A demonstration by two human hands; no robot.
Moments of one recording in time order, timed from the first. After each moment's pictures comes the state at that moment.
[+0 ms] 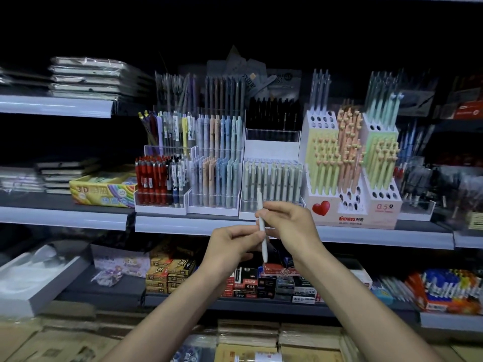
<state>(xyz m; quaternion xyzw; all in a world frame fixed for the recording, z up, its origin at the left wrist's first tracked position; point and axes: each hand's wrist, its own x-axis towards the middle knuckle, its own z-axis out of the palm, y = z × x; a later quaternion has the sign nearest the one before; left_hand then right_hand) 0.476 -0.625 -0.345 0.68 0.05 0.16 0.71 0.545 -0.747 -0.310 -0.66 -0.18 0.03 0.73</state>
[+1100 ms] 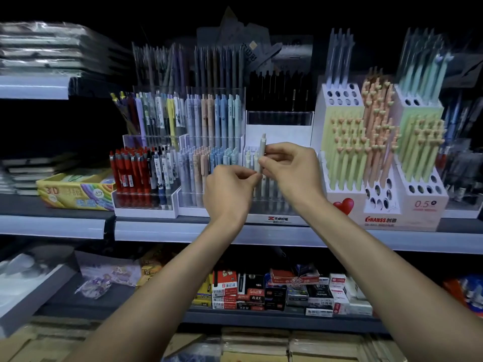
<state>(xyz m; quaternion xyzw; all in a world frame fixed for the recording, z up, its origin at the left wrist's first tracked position) 0.611 -0.586 -0.297 0.79 0.17 0.41 0.42 0.672 -0.695 -0.273 -0.68 -0.27 -0.17 0.66</state>
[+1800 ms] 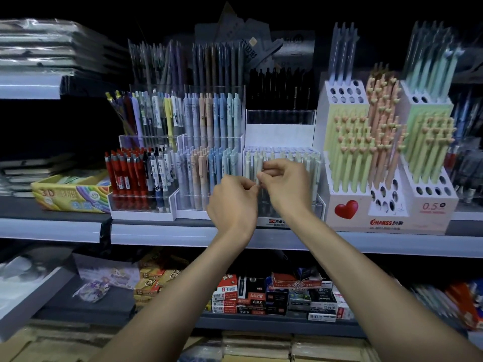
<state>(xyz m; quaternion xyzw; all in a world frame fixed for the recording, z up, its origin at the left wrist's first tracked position) 0.624 -0.600 -0.311 0.80 0.25 0.39 0.38 0.687 -0.676 -0.299 -0.73 -0.20 -0.18 0.63</state>
